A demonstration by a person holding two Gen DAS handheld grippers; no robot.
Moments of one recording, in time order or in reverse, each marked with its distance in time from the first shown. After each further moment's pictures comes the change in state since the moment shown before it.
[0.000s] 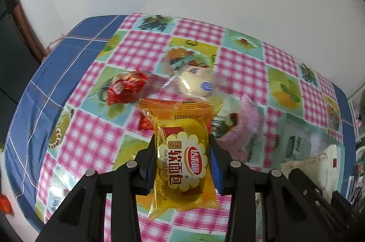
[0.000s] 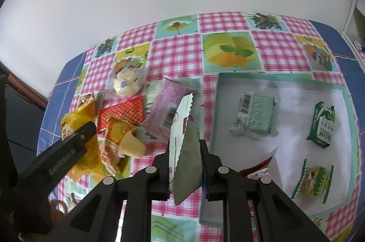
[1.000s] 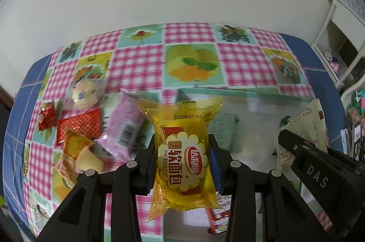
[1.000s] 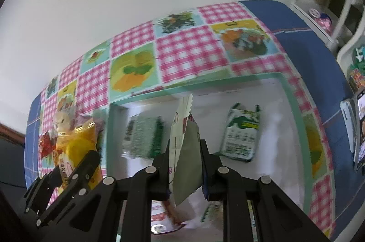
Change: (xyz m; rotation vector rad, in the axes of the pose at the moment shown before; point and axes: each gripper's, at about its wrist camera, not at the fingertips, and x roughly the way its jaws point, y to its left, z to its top) left arm -0.003 -0.176 -0.036 0.330 -0.012 -0.106; right arm -0.013 -0.155 0.023 0.229 -0.007 -0.127
